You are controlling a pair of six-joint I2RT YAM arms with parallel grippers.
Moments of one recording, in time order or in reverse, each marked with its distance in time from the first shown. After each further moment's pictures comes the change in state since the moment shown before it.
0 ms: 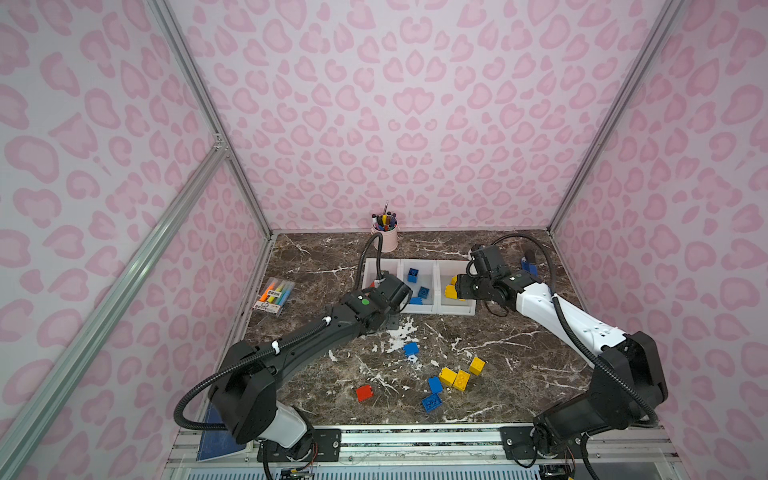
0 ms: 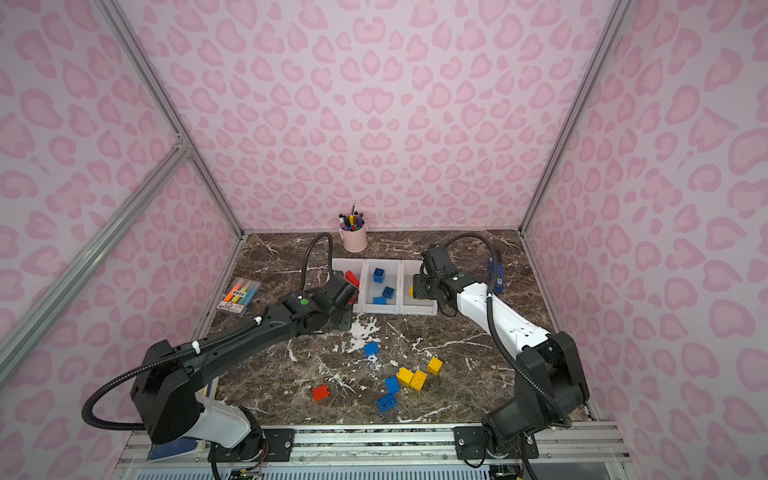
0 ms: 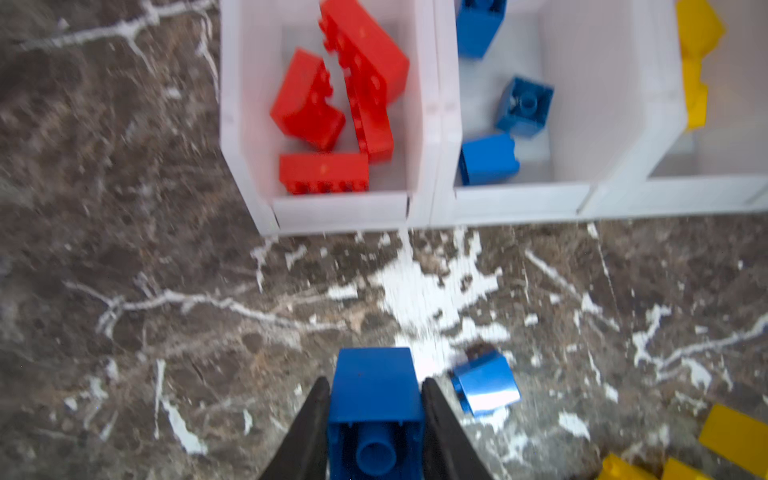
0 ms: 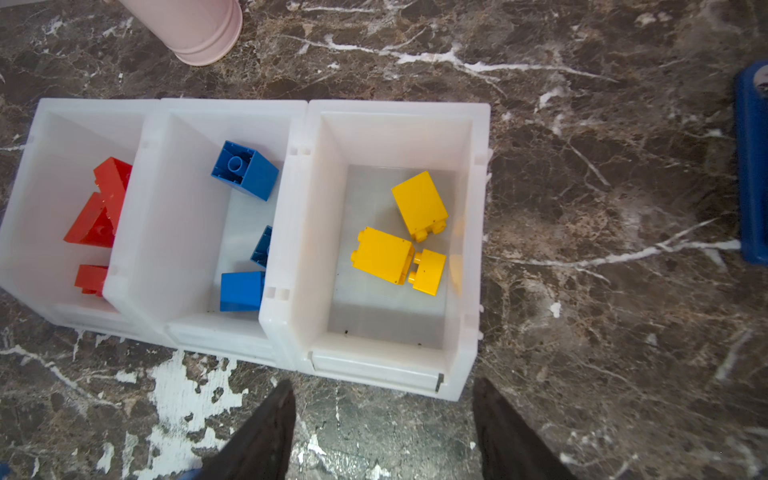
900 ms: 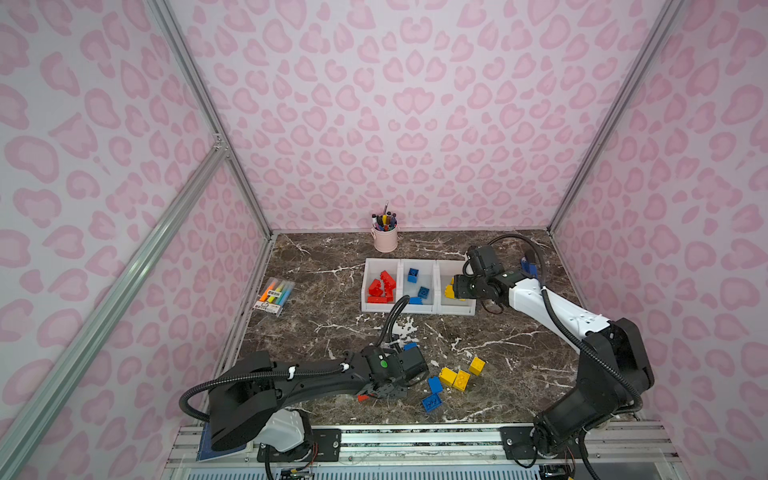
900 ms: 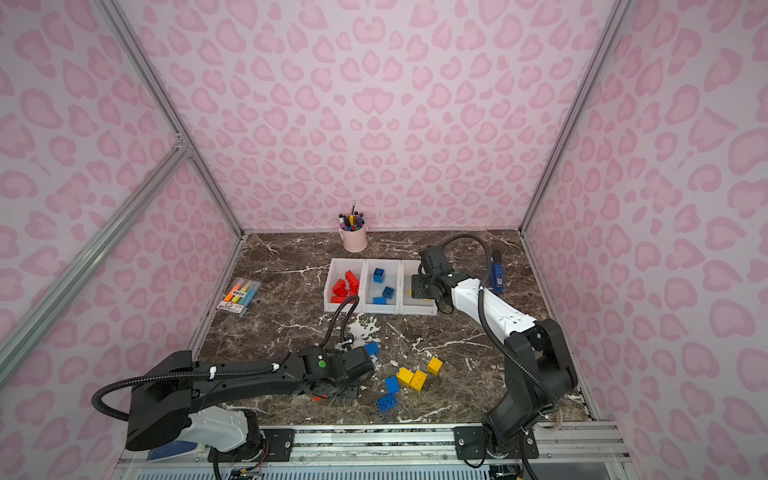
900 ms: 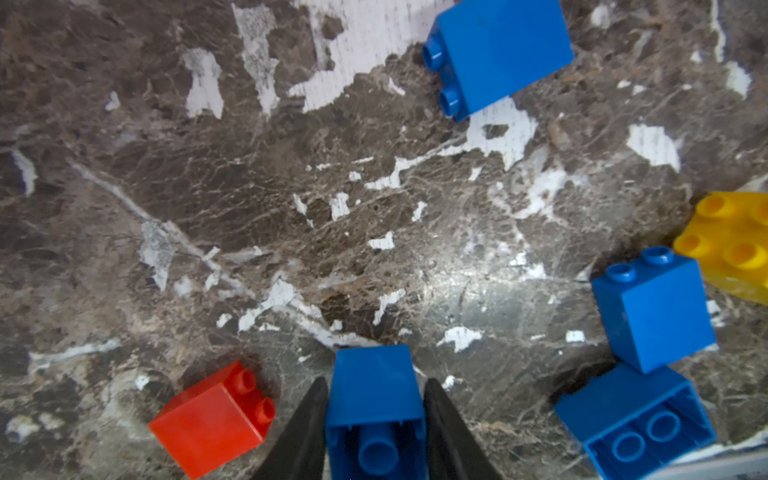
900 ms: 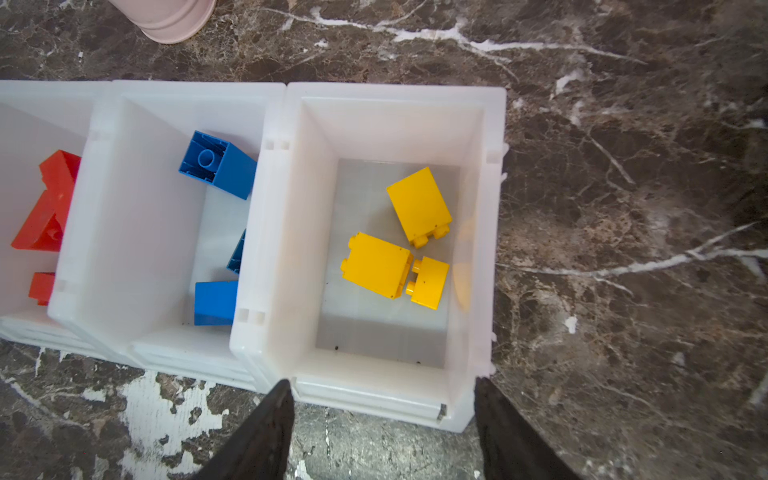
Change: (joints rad) left arm -0.438 -0.087 -0.387 0.003 0.103 -0.449; right arm -0.025 0.095 0.019 0.036 -0.011 -0.013
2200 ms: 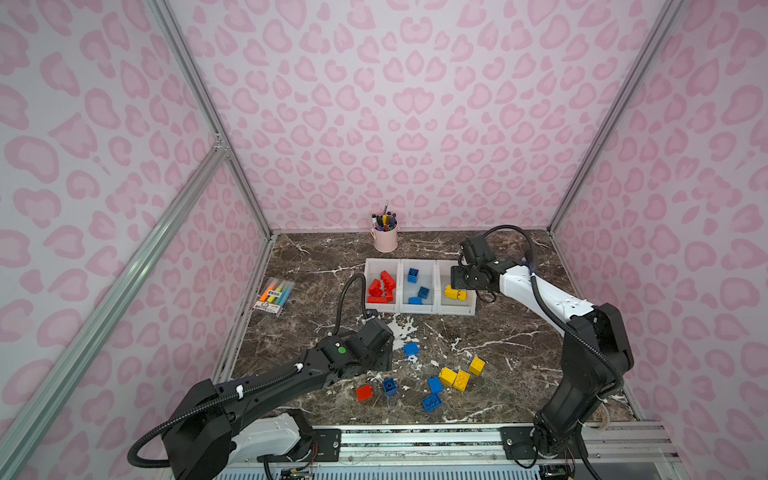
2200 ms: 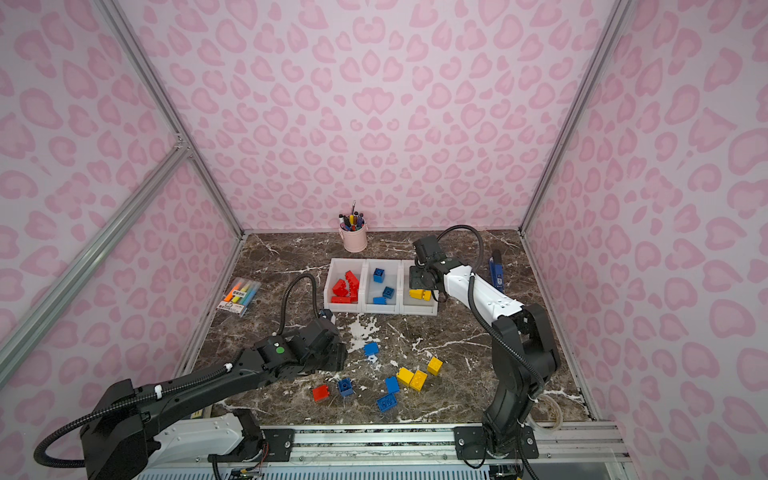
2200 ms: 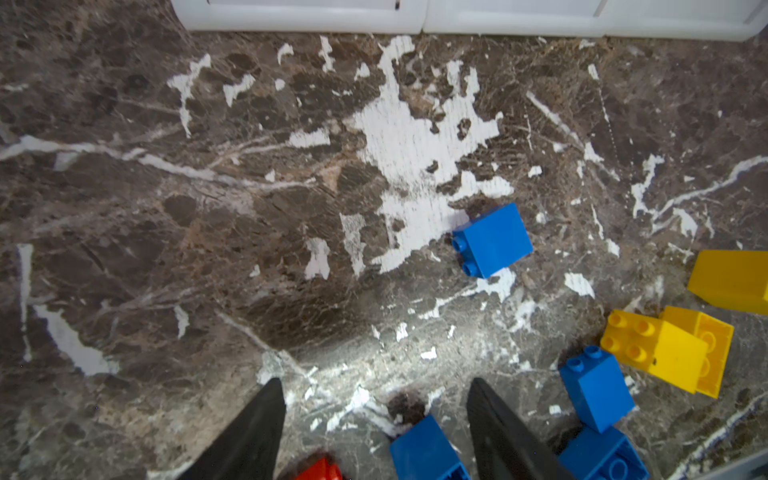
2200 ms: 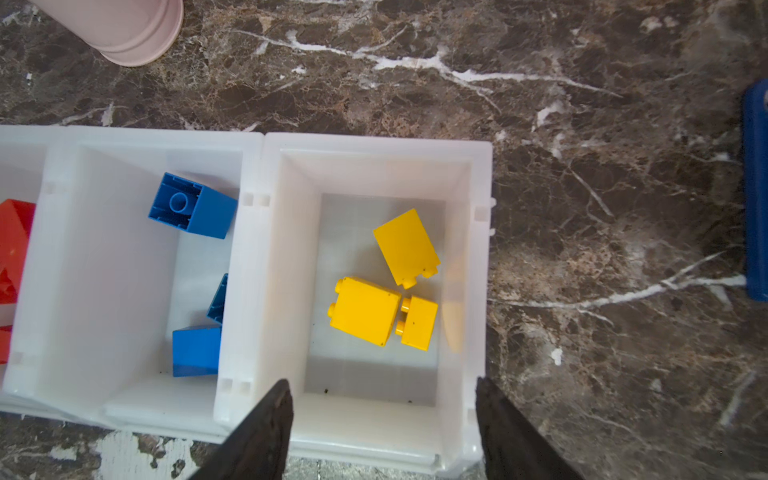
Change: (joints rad) left arm 0.260 -0.267 -0.126 0.155 0.025 0.257; right arm -0.004 0.113 0.141 -0.065 0.055 0.003
